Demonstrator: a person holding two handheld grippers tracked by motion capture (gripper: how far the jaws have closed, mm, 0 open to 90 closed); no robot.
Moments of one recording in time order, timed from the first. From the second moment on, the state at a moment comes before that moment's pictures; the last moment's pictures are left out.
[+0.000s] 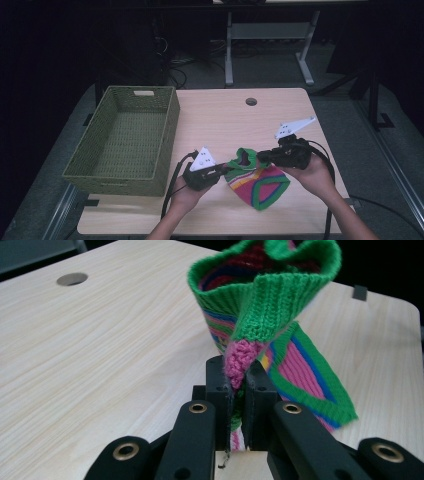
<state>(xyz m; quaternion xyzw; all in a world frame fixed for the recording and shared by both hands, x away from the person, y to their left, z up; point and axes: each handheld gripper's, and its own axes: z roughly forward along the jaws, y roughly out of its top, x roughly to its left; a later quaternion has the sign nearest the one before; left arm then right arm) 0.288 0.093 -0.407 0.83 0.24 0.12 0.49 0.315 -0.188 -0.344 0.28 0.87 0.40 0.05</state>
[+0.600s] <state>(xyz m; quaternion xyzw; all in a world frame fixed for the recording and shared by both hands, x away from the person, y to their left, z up) 0.330 0.087 -0.387 0.84 0.25 0.15 0.45 0.334 -0.178 -0.351 0.30 0.87 0.39 0.05</state>
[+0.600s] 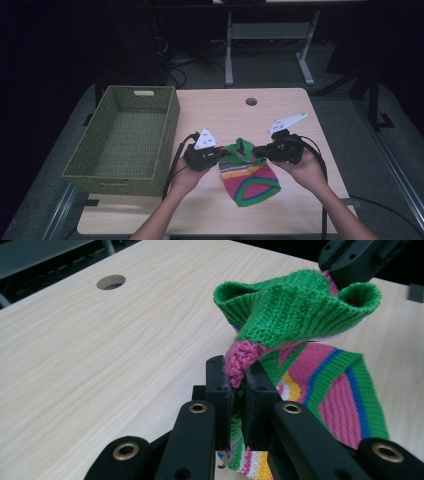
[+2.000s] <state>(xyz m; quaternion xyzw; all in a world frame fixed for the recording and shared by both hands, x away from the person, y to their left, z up) 0.387 0.060 -0.404 0.85 0.28 0.15 0.42 0.386 -0.205 -0.362 0.37 0.85 0.38 0.08</state>
